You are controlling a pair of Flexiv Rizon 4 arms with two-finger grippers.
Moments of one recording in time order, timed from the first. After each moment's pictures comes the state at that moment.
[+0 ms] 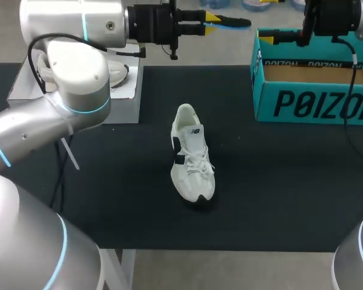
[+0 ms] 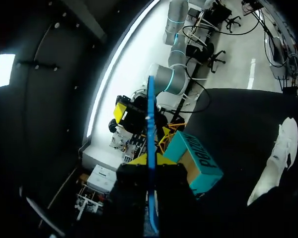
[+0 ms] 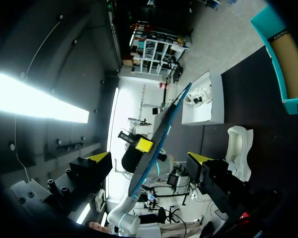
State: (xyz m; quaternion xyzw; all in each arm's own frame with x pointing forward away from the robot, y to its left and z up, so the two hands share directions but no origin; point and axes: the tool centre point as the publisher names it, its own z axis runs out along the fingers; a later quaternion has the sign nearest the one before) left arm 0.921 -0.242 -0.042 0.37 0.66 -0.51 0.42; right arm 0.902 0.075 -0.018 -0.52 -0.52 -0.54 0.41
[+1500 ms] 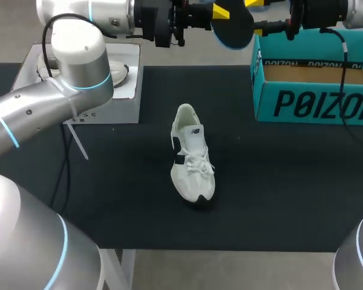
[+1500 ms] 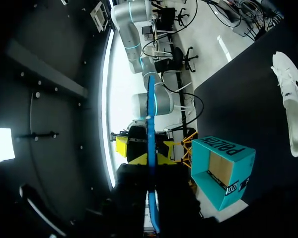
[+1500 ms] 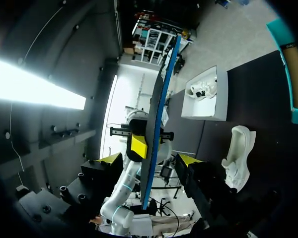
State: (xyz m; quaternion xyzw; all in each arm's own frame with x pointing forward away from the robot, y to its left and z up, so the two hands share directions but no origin) left arm 0.916 -0.261 -0.018 0.54 0.47 -0.50 0.49; right arm 0.895 0.104 -0.012 -0.49 -0.57 -0.51 0.41
